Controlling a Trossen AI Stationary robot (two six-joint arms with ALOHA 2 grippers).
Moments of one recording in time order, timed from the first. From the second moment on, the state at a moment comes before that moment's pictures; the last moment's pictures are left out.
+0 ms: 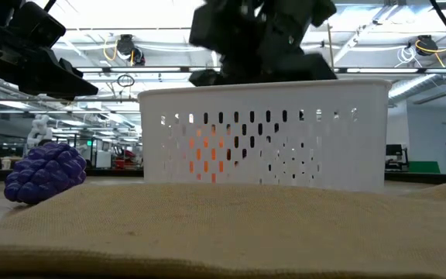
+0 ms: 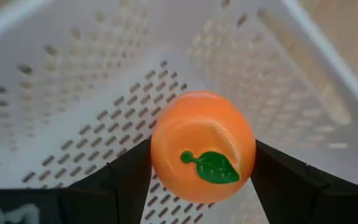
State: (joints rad) left arm -0.27 0.50 0.13 0.08 -0.28 -0.01; right arm 0.24 2.01 1.42 -0.47 0.00 -0.44
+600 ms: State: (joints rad) left arm -0.27 0.50 0.13 0.08 -0.28 -0.01; right arm 0.24 2.01 1.41 -0.44 -0.06 -0.40
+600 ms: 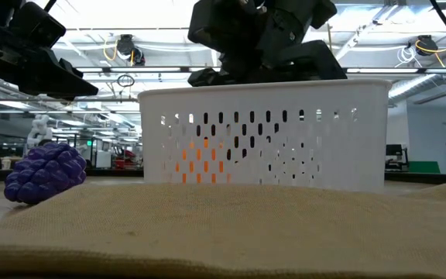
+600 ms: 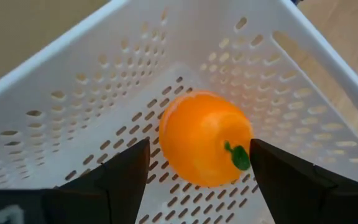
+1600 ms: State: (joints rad) left arm -0.27 0.50 0.13 0.07 -0.28 -0.01; right arm 0.29 1.86 1.41 -0.69 0.06 -0.24
